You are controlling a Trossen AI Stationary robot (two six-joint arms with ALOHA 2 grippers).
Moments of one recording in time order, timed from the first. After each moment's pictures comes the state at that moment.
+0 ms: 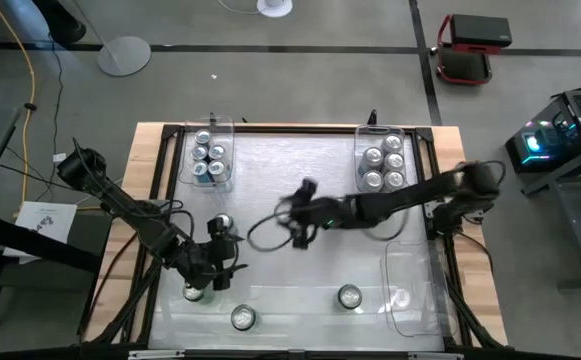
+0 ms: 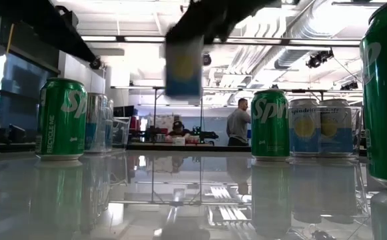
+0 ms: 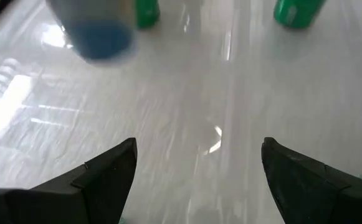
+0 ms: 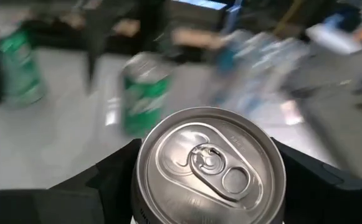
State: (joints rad) left arm -0.67 1.31 0.83 -0.47 -0.66 -0.60; right arm 0.16 1.69 1.17 0.06 0.38 -0.07
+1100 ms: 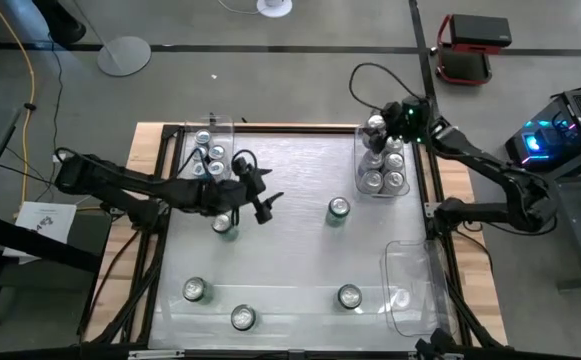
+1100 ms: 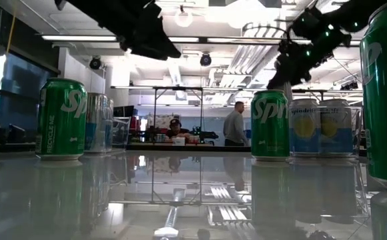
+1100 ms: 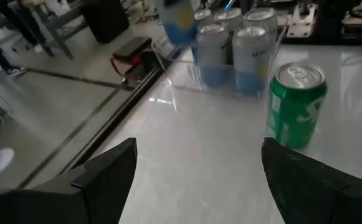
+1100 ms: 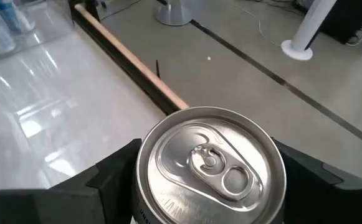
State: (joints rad) left arm -0.09 1.34 0.83 0.04 -0.62 -0.03; right arm -0.91 1.12 0.80 -0.23 -0.13 -0.18
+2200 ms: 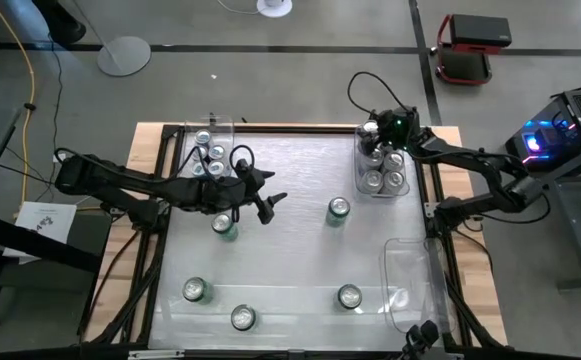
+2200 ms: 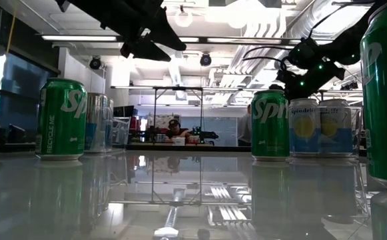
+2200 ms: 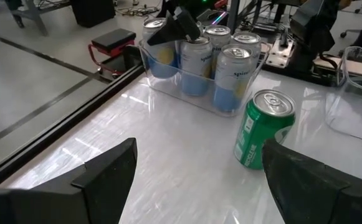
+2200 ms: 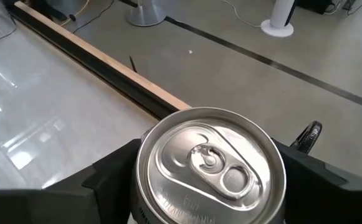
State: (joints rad) left arm -0.06 1.34 0.83 0.07 -0.53 -0.23; right arm -0.96 1.33 0.60 0.16 -0.07 -0.03
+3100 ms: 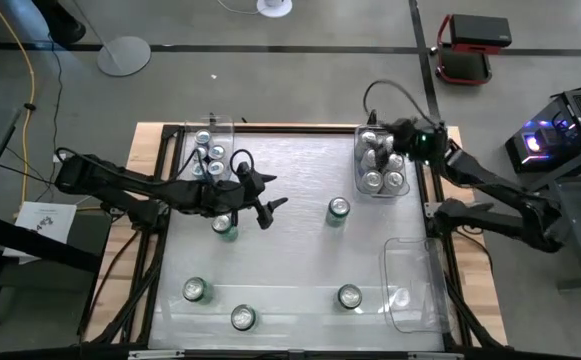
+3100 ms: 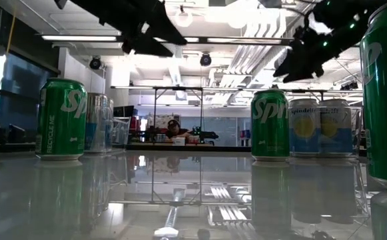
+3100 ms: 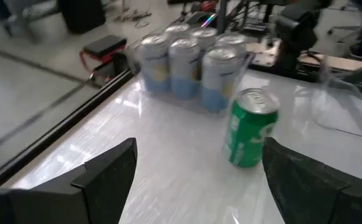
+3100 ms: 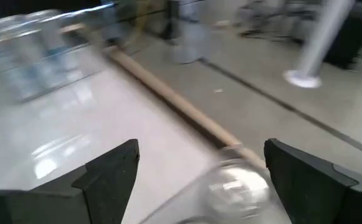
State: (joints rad) left arm -0.11 1.34 0.83 0.09 -0.53 -0.19; right arm -0.76 0.85 0.59 -0.12 -0.03 -0.04
